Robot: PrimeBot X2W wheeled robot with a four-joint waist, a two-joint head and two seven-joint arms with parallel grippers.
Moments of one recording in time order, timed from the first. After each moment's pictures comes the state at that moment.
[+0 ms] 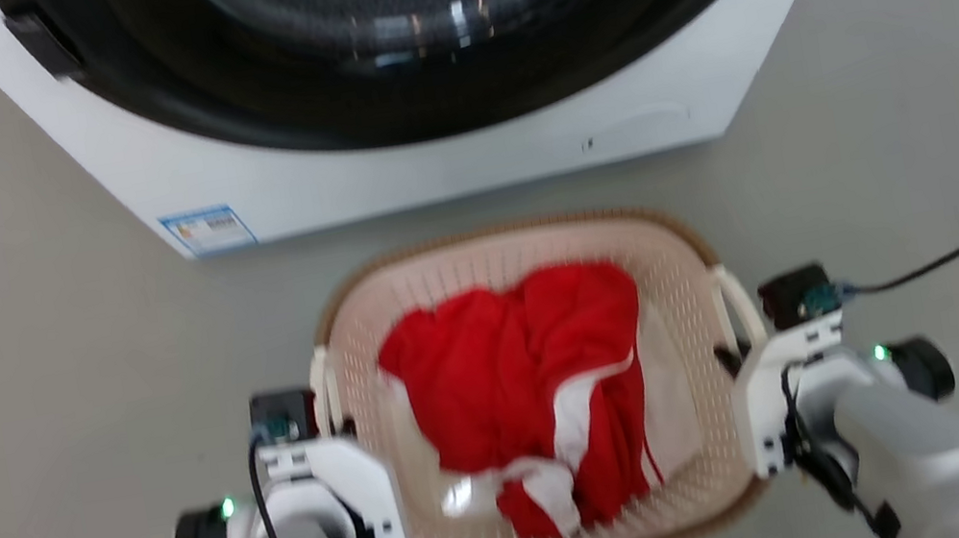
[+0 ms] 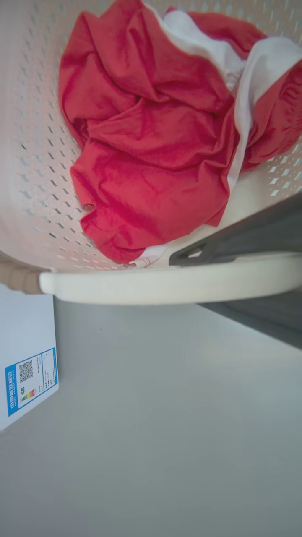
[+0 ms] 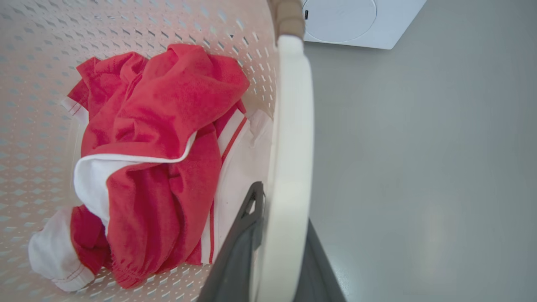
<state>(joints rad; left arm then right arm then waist) -0.68 0.06 -1.05 1.22 -1.08 0.10 -0.25 -0.70 -0.08 0.73 1.24 0.67 0.11 -0.02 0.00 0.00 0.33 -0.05</state>
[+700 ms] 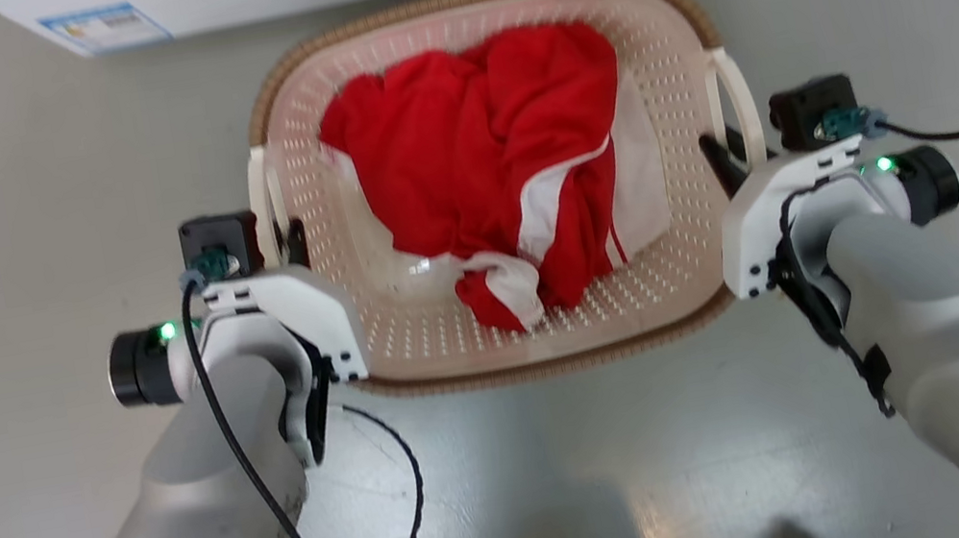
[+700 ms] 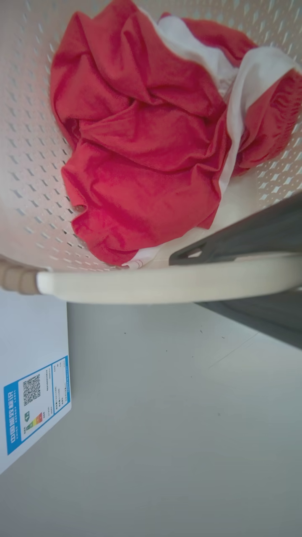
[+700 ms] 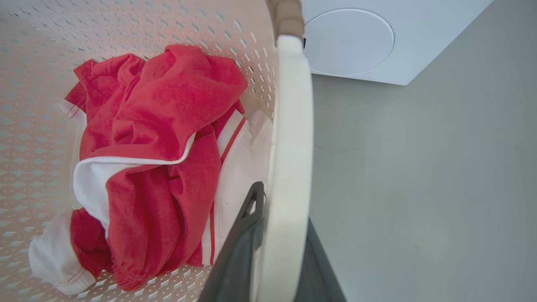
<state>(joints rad) -0.88 0.11 -0.83 1.08 -0.86 0.13 -0.26 -0.97 -0.09 0.68 1.29 0.61 0.11 -0.18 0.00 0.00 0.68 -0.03</state>
